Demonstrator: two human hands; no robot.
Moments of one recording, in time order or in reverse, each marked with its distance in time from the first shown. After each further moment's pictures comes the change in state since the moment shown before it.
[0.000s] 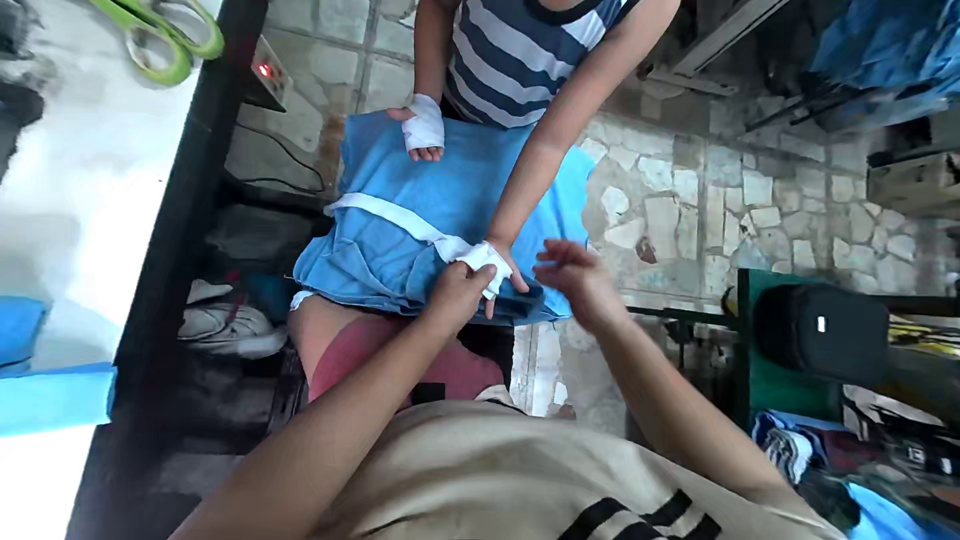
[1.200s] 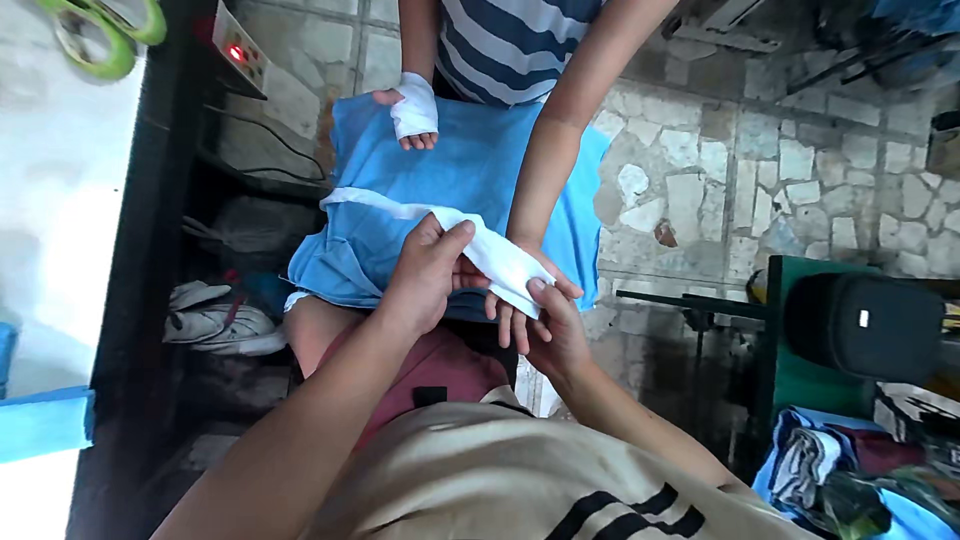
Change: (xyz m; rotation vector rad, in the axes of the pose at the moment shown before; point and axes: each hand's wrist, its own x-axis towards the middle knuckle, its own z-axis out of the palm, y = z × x) left_hand -0.003 0.054 -0.012 -0.300 0.132 0.008; right_hand -0.023 0.024 0.063 1.090 -0.259 -0.143
